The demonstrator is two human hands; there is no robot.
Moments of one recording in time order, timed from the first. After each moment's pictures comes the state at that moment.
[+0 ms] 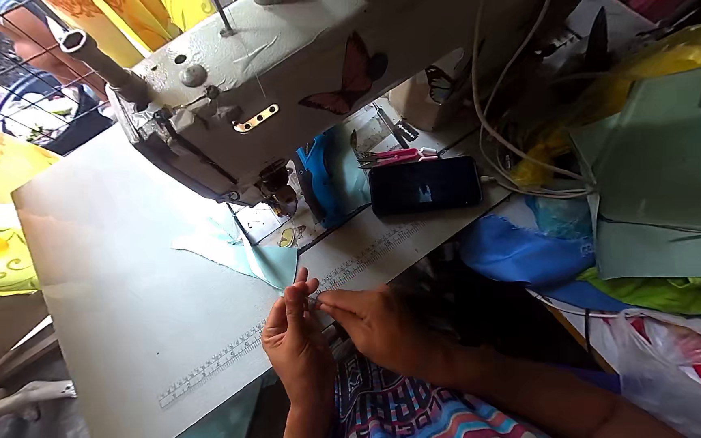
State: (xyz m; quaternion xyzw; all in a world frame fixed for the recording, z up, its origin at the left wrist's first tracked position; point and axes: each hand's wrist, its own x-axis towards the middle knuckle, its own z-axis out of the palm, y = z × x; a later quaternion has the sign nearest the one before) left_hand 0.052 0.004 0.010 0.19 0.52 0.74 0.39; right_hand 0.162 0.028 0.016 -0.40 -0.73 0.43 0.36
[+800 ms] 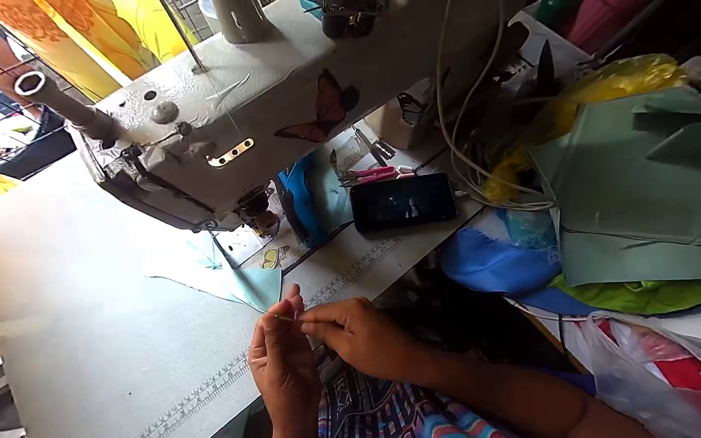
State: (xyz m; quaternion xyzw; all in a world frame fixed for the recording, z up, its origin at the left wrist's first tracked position) left_hand 0.040 0.003 -0.004 0.23 0.42 0.74 0.47; right_hand 0.166 0.048 0.034 -0.38 -0.64 0.62 0.25
